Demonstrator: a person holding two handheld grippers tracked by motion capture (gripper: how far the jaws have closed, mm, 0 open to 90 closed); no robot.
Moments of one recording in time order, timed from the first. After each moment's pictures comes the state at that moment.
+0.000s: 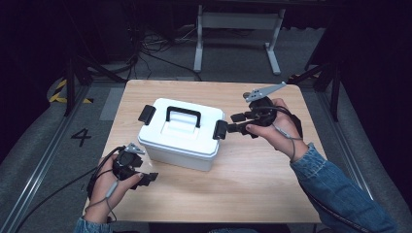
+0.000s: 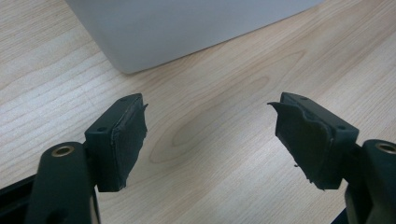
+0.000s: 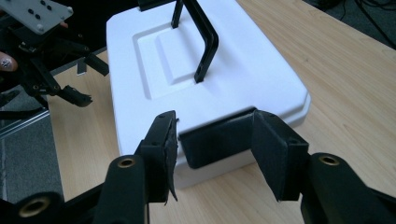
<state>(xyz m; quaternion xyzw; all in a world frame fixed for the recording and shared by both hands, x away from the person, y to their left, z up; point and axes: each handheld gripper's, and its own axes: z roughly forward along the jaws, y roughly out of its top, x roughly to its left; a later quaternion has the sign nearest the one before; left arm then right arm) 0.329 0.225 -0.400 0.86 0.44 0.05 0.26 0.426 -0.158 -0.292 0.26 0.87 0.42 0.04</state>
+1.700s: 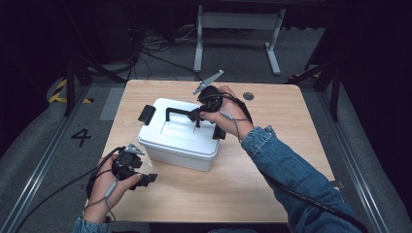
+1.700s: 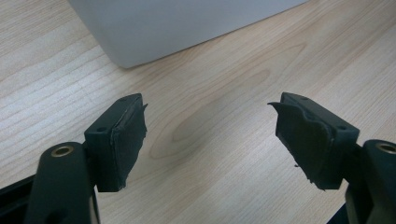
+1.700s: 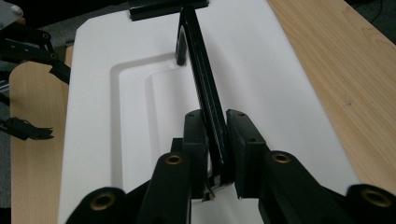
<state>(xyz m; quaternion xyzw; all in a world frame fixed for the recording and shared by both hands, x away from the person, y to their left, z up) 0.330 0.227 -0.402 0.86 0.43 0.04 0.26 0.482 -0.044 -0.311 0.20 0.91 0.36 0.04</state>
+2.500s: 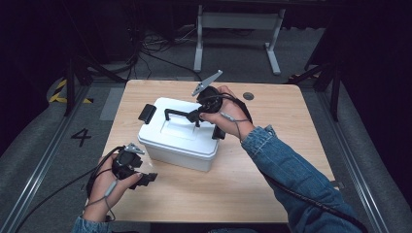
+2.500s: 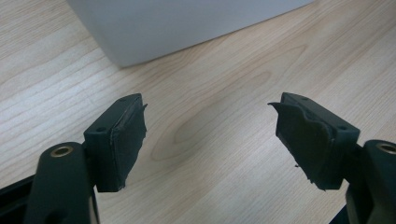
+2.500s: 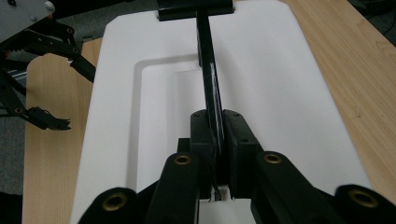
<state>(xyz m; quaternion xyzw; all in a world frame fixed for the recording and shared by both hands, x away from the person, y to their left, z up) 0.331 0.228 -0.402 0.86 0.43 0.05 0.26 0.476 -0.042 -0.305 0.16 0.92 0.37 0.03</state>
